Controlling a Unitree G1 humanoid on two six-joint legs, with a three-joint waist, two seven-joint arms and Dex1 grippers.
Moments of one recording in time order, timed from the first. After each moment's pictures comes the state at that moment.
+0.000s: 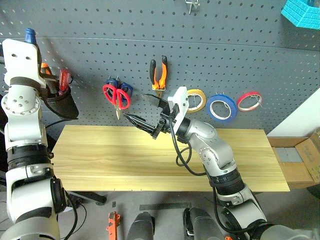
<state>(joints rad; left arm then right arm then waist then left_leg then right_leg) -0.81 0.76 0.33 0.54 0.06 -0.06 -0.13 -0.63 0.05 0.23 -0.05 0.33 0.36 0.64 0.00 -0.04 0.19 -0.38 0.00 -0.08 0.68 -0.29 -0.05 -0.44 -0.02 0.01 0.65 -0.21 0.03</state>
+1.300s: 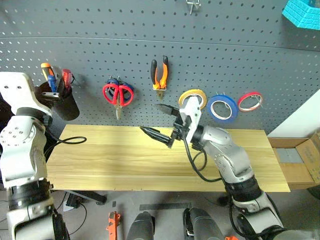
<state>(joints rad) -0.38 0.66 0.46 -0.13 -0.33 0.35 -0.19 -0.50 -0.16 0.25 -0.23 0.36 0.42 0.71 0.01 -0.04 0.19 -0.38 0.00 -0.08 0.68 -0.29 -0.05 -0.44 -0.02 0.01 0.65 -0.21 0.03</state>
